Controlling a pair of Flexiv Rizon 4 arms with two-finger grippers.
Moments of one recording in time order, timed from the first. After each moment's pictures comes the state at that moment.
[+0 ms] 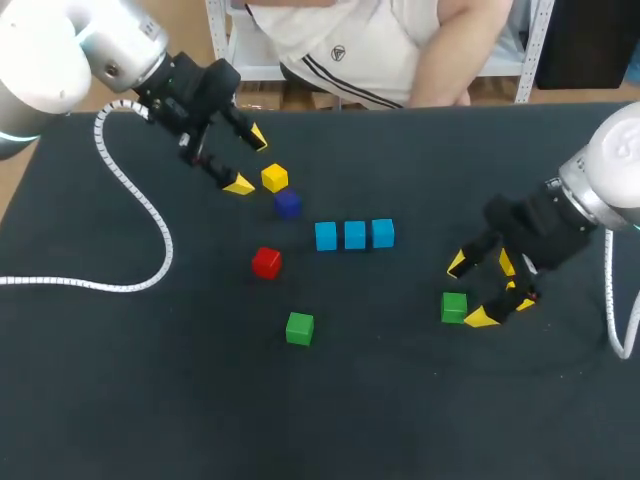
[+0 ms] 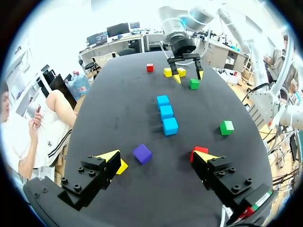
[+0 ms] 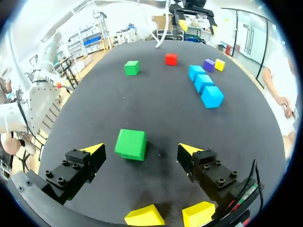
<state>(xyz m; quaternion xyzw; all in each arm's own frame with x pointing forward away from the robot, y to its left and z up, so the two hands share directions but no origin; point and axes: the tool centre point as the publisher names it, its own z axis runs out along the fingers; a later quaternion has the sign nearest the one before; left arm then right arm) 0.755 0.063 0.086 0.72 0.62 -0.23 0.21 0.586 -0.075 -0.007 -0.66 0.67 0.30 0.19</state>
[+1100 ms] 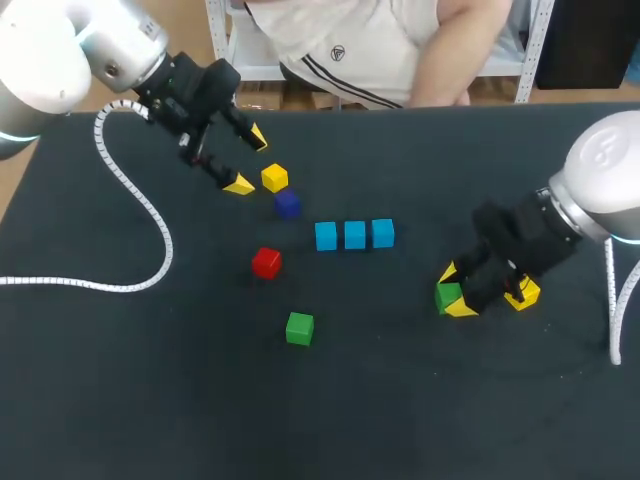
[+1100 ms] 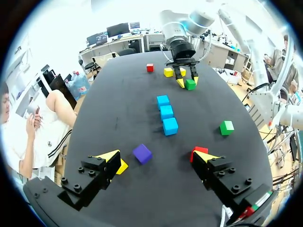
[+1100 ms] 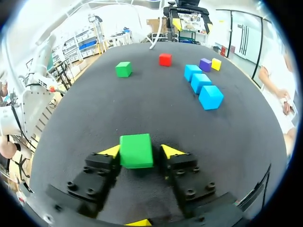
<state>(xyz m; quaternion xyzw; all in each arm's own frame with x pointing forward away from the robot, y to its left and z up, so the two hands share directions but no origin) 0.755 0.063 0.086 0.72 0.62 -0.23 0.21 0.594 -0.057 -0.018 -0.65 0.67 0.30 0.22</state>
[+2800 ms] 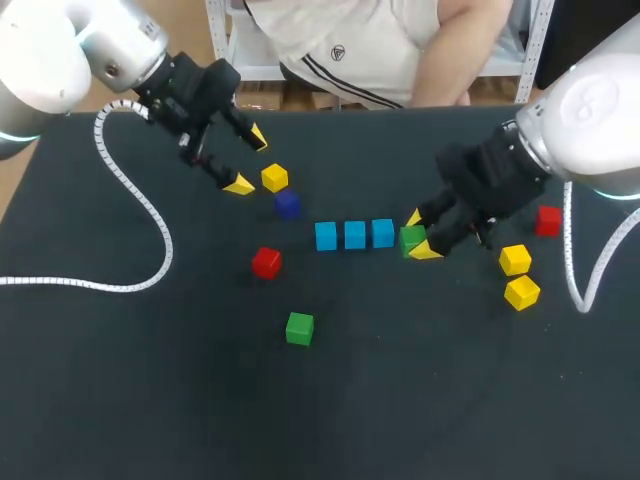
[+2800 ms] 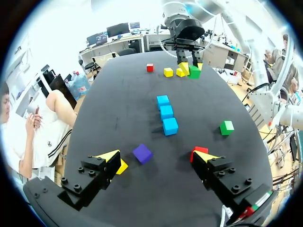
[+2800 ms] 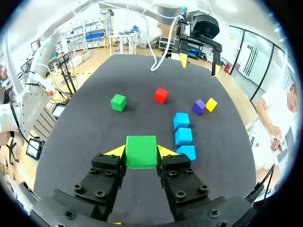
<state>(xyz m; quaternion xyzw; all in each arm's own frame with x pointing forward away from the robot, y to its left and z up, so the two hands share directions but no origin) 0.755 0.063 0.086 0.72 0.62 -0.23 0.21 0.623 -0.006 0.065 -0.70 0.62 0.25 0.25</state>
